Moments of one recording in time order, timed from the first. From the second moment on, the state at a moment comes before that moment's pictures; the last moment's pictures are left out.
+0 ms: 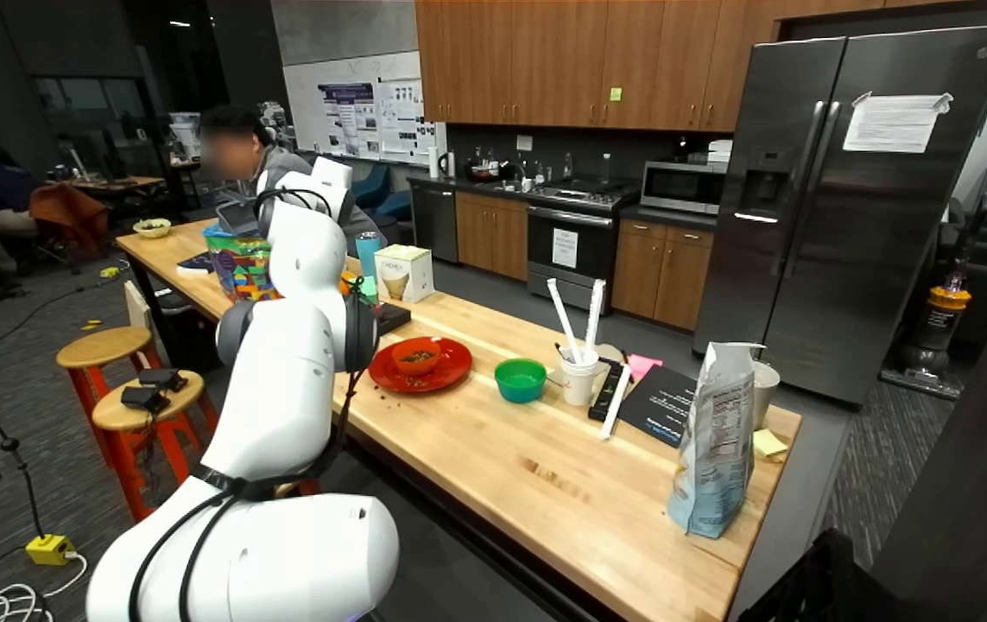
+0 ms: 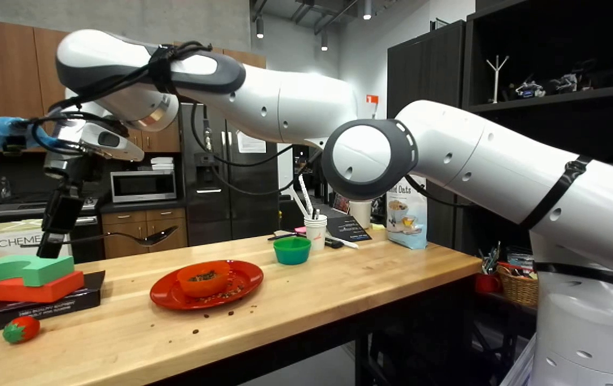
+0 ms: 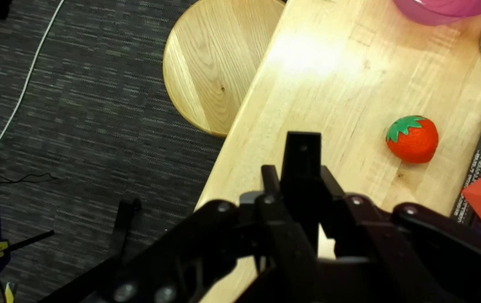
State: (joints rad) arm 0.63 1.08 0.19 -0.38 0.20 1.56 2.14
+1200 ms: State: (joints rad) arm 0.66 1.15 0.33 -0.38 0.36 1.65 1.47
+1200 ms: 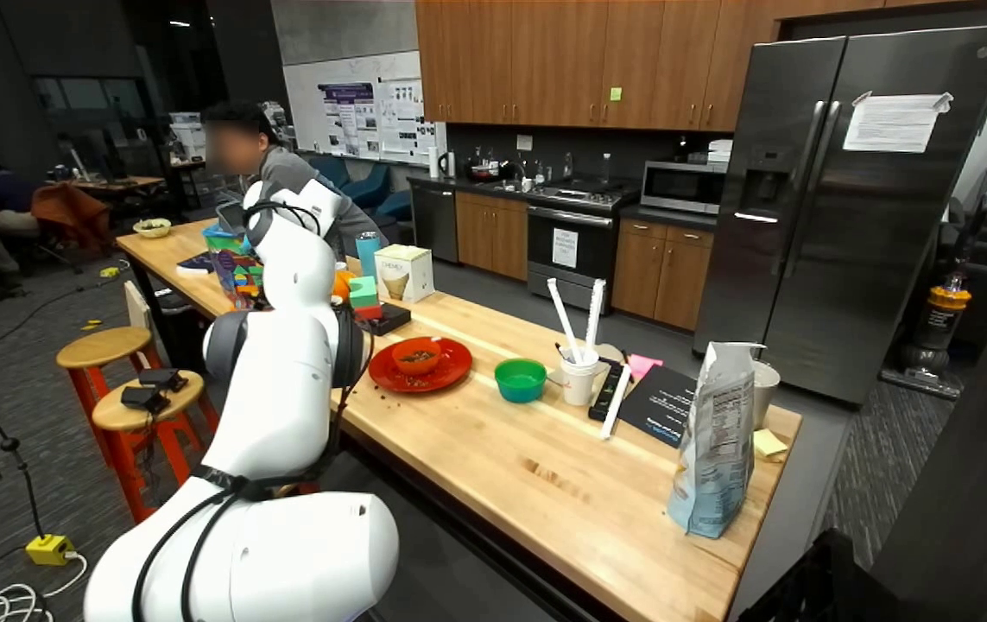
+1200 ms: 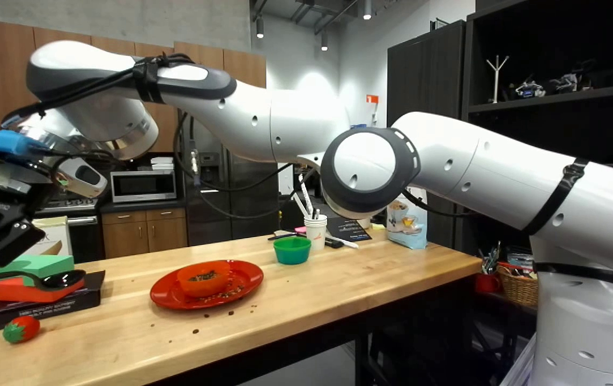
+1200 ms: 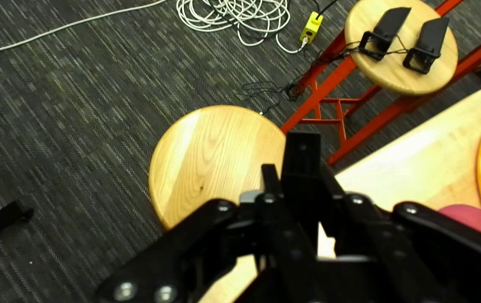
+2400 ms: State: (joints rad) arm 0.73 1.15 0.44 -0.38 0.50 1.28 1.19
